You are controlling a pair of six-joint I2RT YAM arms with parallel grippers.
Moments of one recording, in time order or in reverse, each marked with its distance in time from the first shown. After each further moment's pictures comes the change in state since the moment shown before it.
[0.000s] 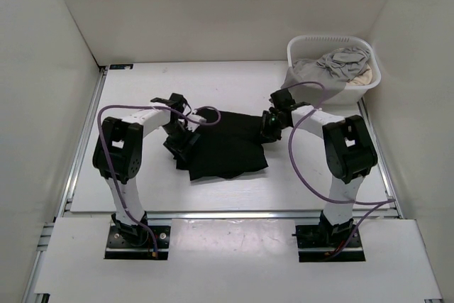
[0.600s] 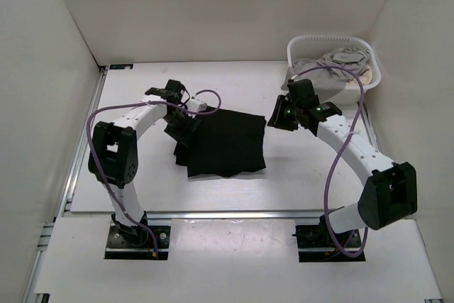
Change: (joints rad) left arm 0.002 -0.048 0.128 -0.016 0.018 -0.011; right arm 0.021 -0.454 -0.017 -0.154 0.242 -0.030
